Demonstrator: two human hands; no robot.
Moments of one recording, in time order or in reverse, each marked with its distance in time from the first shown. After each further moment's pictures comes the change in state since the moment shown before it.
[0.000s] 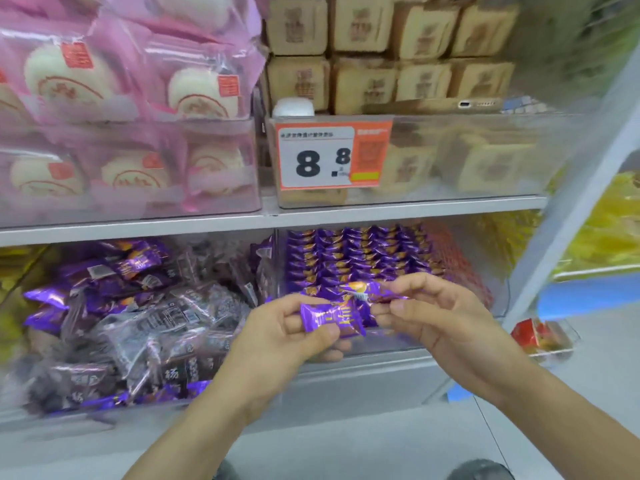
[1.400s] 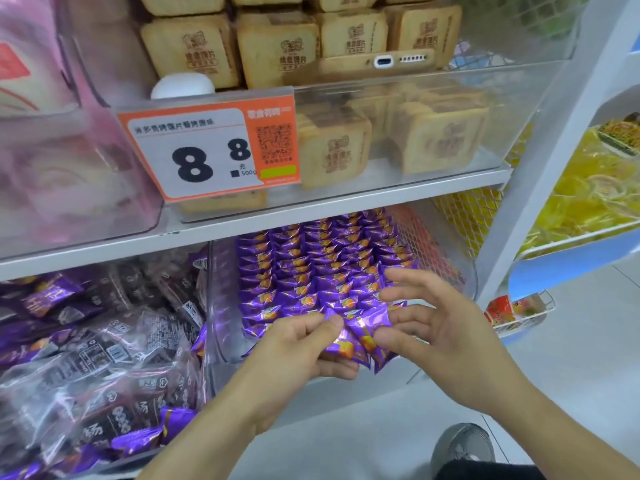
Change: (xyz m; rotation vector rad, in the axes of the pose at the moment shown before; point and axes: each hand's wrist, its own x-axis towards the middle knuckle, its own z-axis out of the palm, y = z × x) left_hand 0.052 -0.022 0.054 0.124 -0.198 -0.199; right_hand 0.001 0.021 -0.061 -0.474 0.157 -0.166
